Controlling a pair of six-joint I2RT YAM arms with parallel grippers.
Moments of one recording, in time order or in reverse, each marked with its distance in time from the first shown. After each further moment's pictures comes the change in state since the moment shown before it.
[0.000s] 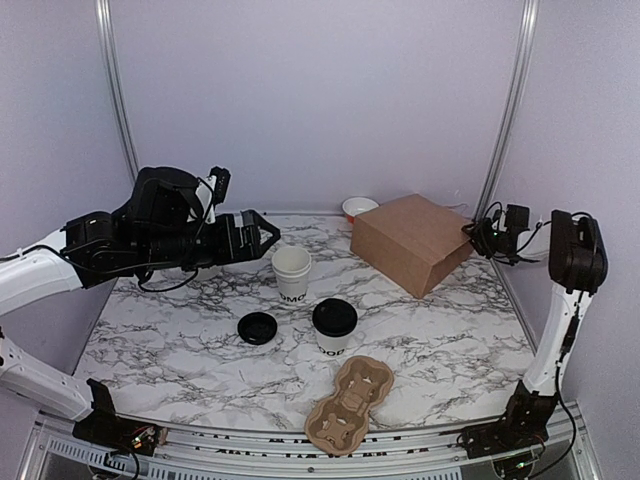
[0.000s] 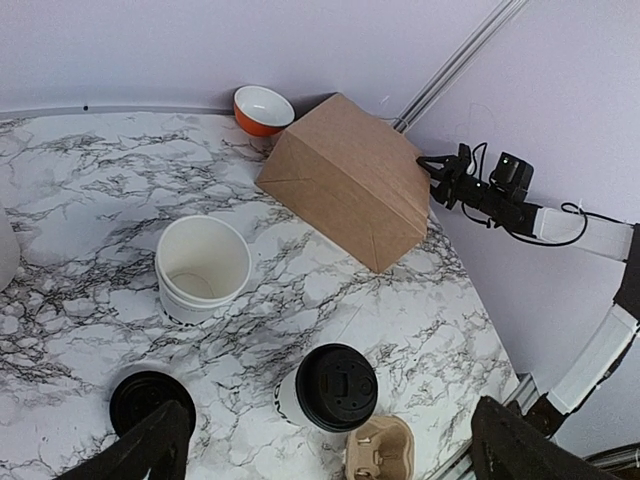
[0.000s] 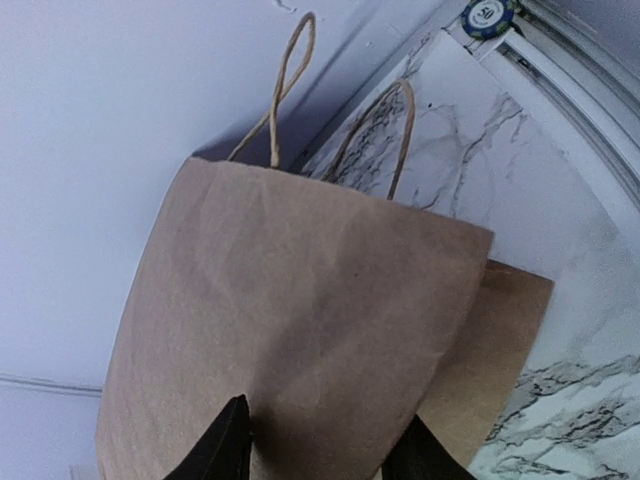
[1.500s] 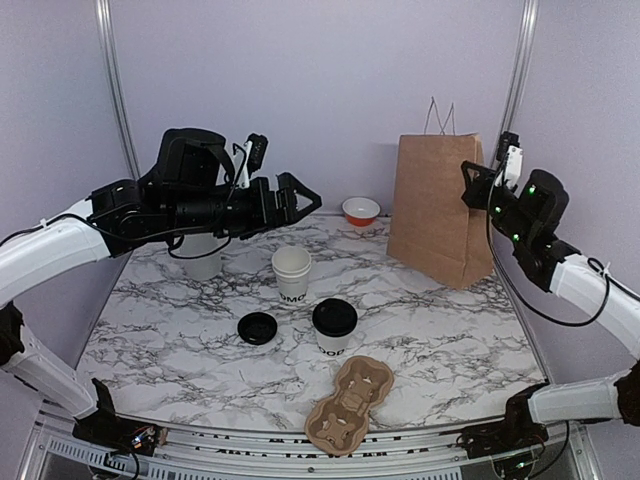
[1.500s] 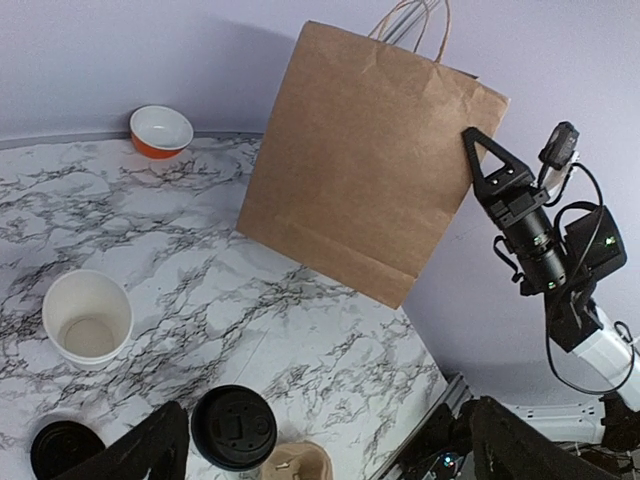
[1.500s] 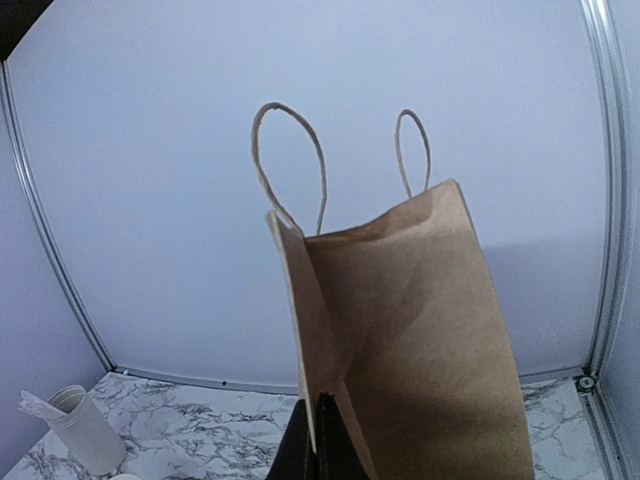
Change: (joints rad) left arm 0.002 0.183 0.246 0.045 0.160 0.002; right arm 0.504 -0.960 -0.394 0.098 0.468 -0.499
